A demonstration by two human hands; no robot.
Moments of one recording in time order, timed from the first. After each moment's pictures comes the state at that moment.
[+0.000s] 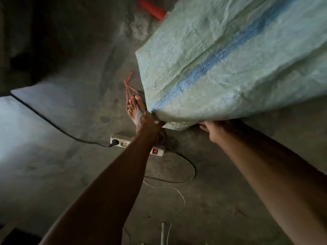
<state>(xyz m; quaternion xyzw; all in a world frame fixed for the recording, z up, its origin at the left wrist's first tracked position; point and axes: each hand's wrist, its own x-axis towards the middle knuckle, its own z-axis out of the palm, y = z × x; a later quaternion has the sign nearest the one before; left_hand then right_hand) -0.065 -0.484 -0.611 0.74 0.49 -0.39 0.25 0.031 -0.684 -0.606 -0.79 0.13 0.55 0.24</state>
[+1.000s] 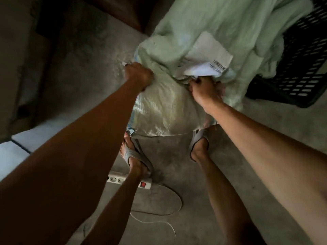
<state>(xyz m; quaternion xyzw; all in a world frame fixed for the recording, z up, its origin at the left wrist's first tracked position) 0.246 -0.400 -0.542 0.74 0.48 -0.31 0.36 0.273 -0.601 -0.547 -0.85 0.12 0.37 0.36</state>
